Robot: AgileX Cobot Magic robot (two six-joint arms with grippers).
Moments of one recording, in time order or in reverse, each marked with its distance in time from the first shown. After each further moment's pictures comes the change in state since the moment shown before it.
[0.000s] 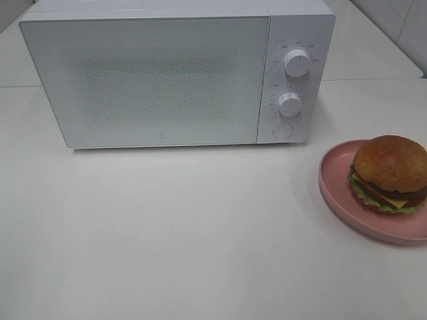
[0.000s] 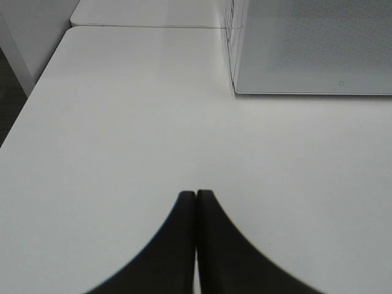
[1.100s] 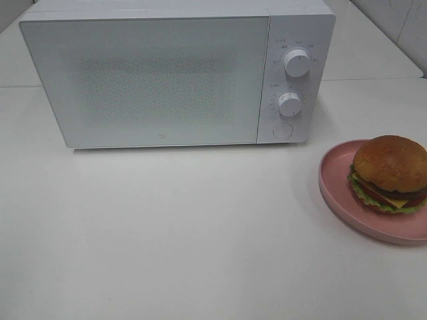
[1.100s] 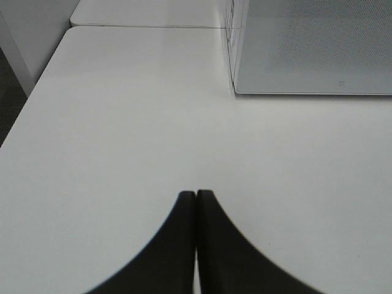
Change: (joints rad) left arm 0.000 0.000 0.000 0.000 0.000 0.000; right arm 0.000 0.000 0.000 0.000 0.000 0.000
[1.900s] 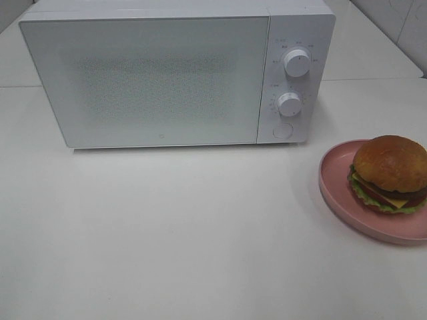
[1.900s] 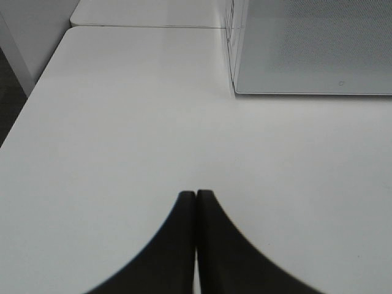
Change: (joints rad) left arm 0.000 0.000 0.000 0.000 0.000 0.000; right arm 0.000 0.489 -0.037 0.012 -0.247 -0.033
